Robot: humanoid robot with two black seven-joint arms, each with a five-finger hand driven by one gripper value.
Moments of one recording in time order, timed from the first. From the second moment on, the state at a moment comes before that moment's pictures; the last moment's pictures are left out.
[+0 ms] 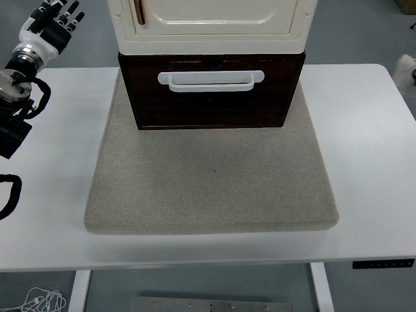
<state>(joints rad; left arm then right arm) -1.08 0.28 -0.99 -0.24 -0.07 -0.31 -0.06 -0.03 0.00 0.13 0.15 -0.02 0.07 -0.09</state>
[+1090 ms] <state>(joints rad) -1.49 0.68 -0.93 -0.91 0.16 -0.20 -0.06 -0.03 0.00 0.13 0.15 -0.02 0.07 -0.09</state>
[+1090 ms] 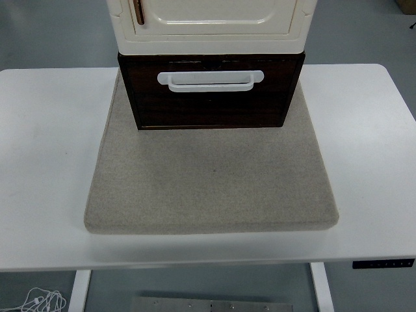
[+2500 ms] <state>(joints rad) -2.01 0.87 0.28 -1.63 0.35 -0.38 0.19 -0.03 0.00 0.13 0.15 -0.02 0.07 -0.09</state>
